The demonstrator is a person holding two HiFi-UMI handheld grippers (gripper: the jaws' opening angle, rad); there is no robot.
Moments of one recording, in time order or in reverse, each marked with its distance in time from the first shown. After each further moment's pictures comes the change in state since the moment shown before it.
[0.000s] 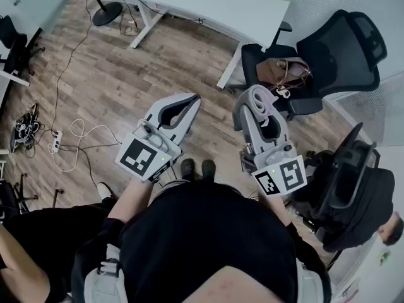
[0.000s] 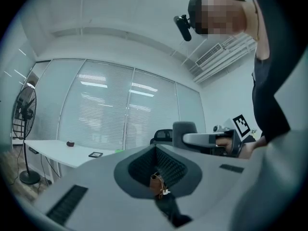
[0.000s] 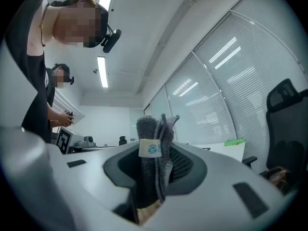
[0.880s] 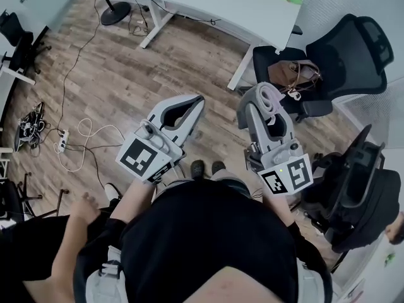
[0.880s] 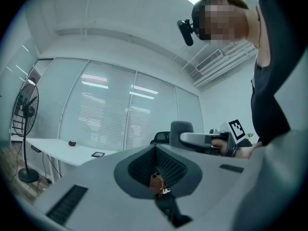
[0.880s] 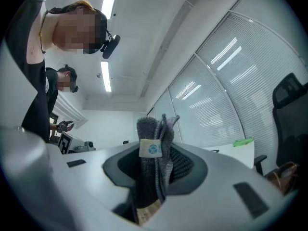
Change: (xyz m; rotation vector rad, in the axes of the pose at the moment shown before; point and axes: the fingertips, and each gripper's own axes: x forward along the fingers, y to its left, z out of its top) left arm -0.047 0.025 0.004 -0.034 -0.032 -0.020; right arm 0.025 0.044 -0.004 0.016 -0.050 0.037
